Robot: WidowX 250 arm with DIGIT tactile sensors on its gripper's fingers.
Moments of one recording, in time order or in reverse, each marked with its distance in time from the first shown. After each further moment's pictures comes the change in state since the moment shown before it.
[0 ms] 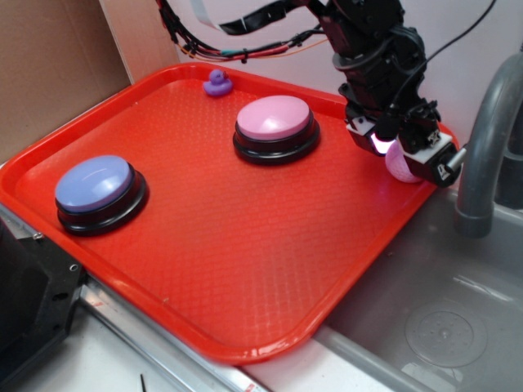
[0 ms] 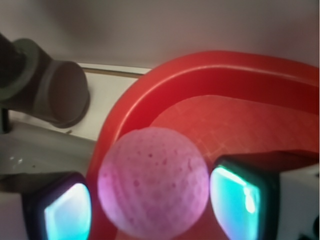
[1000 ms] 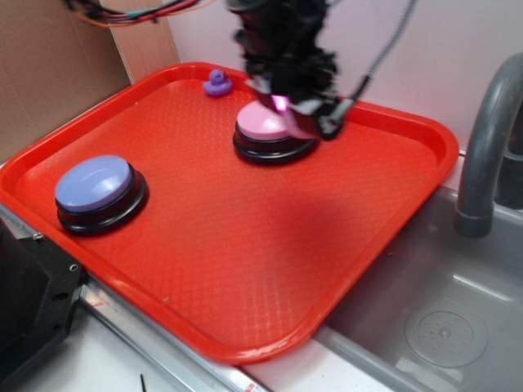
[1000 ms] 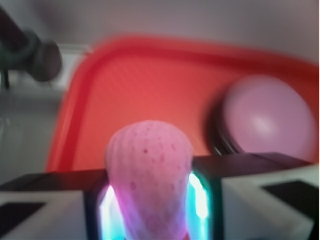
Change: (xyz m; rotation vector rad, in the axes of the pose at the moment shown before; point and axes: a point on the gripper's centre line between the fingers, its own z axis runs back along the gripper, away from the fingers) arm -0.057 0.026 0.116 0.181 0.015 0.122
